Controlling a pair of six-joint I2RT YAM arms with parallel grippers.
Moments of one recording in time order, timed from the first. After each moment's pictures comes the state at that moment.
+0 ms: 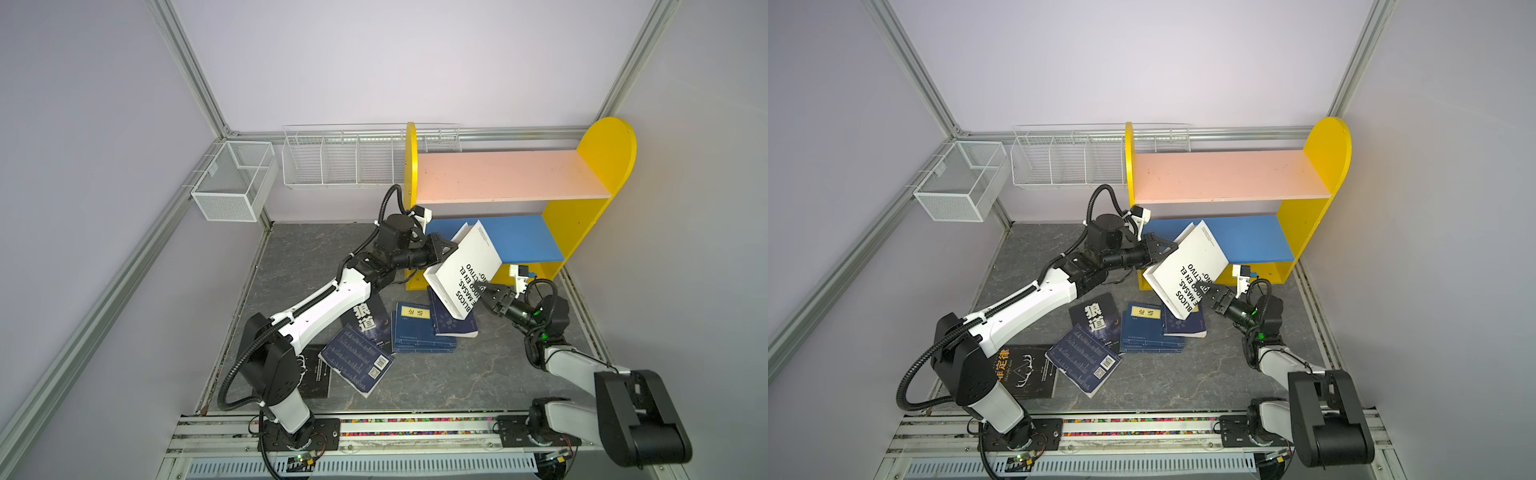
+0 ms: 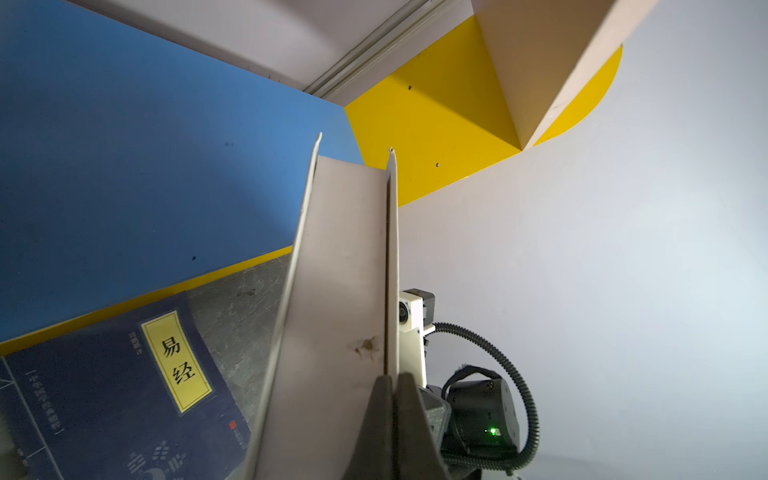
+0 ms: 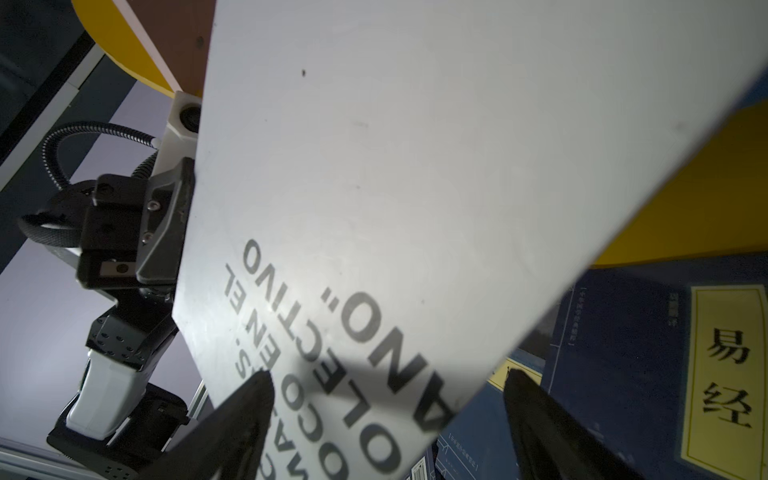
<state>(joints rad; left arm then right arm) -0.77 1.67 1.50 -0.05 0.44 -0.94 0.06 1.31 0.30 1.11 -0.89 1.19</state>
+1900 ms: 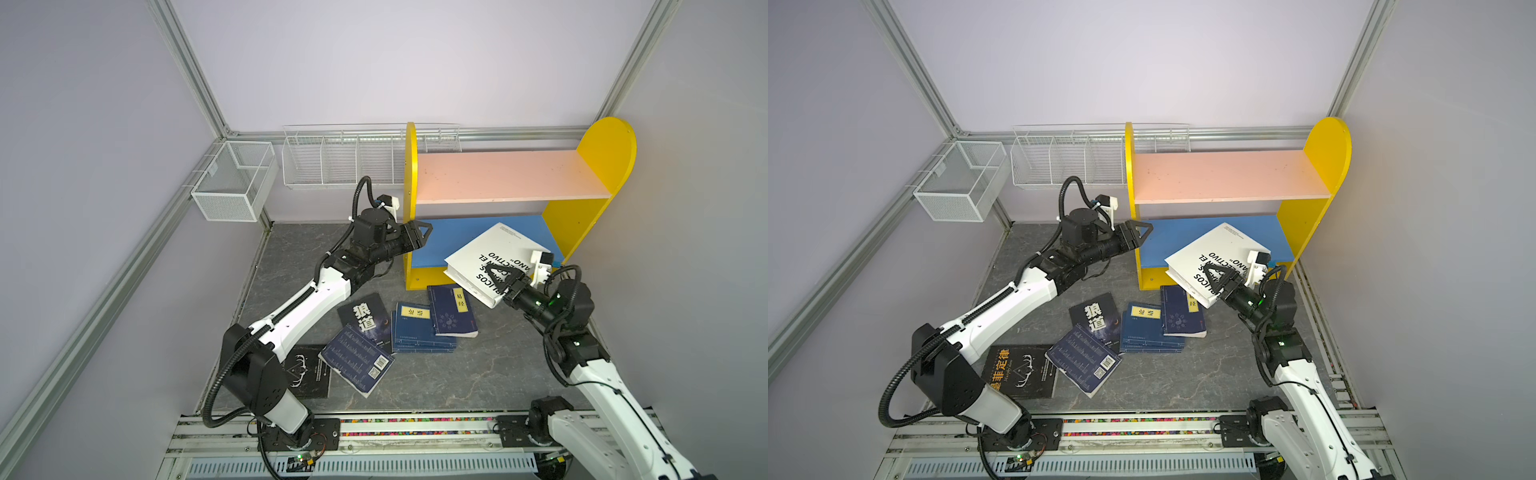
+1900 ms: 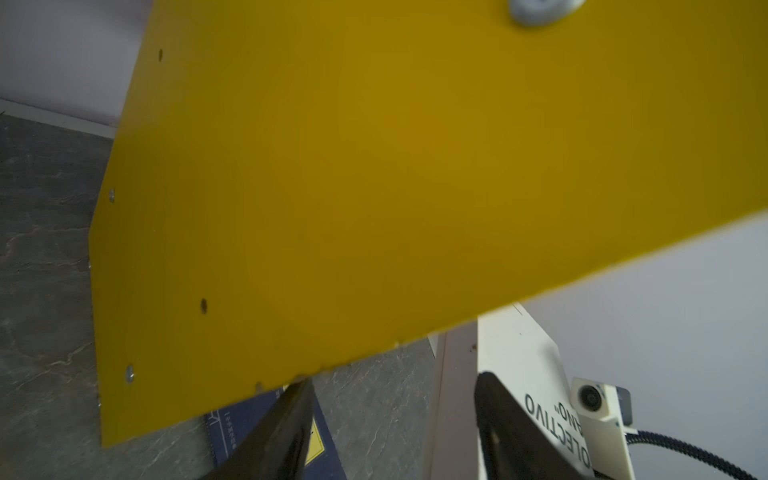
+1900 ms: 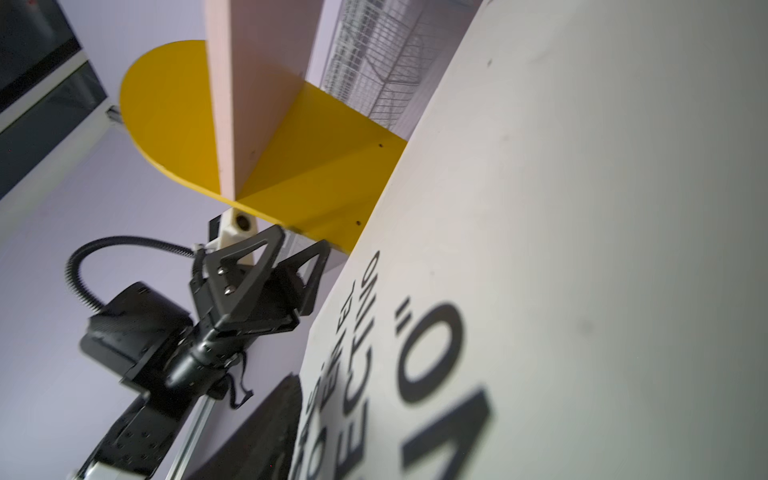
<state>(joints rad) -0.66 1.54 1.39 -0.11 0.20 -0.77 0.17 0.83 0.61 0.06 -0.46 1.03</state>
